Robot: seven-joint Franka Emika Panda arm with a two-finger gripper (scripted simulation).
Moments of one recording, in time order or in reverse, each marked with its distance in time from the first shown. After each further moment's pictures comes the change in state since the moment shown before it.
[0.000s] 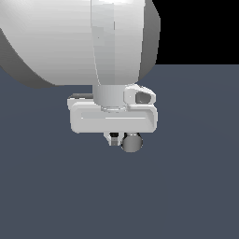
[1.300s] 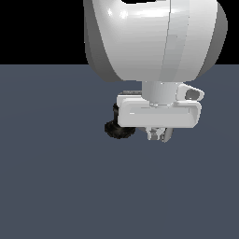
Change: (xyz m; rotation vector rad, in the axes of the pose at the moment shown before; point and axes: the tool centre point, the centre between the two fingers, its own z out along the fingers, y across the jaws) arm 0.024 0.110 -0.001 0.003 0.005 0.022
